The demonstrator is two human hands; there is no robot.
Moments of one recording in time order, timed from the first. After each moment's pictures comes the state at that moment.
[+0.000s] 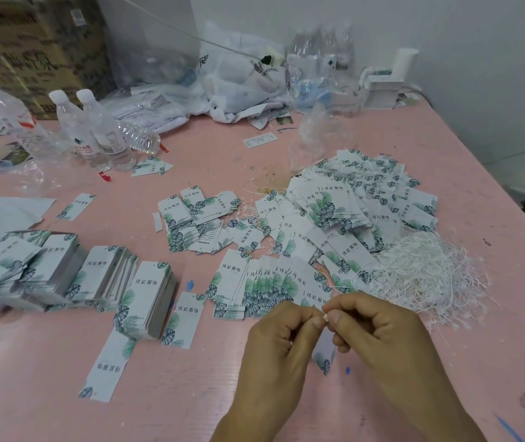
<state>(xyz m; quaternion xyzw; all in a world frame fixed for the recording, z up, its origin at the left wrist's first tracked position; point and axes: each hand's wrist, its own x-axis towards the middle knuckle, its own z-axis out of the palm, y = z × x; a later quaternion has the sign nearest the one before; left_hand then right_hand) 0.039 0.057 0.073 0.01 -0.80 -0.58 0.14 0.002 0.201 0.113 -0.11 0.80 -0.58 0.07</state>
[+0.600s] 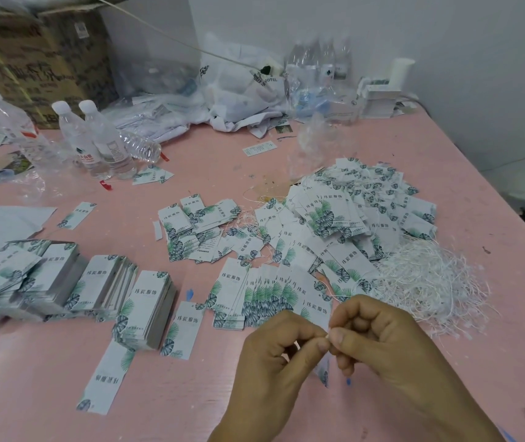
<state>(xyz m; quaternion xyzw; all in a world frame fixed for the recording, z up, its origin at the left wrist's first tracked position) 0.038 0.050 0.078 -0.06 -0.77 -0.61 0.16 -0.015 0.210 0.111 -0.12 0.67 -0.70 0.22</state>
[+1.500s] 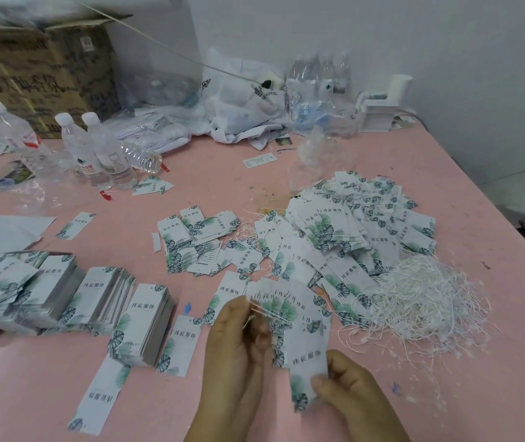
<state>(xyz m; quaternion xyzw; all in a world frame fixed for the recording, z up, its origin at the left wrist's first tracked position) 0.007 0.028 0.067 0.24 -0.37 -0.89 0.13 0.005 0.199 0.024 -0.05 0.64 -0.71 0.29</state>
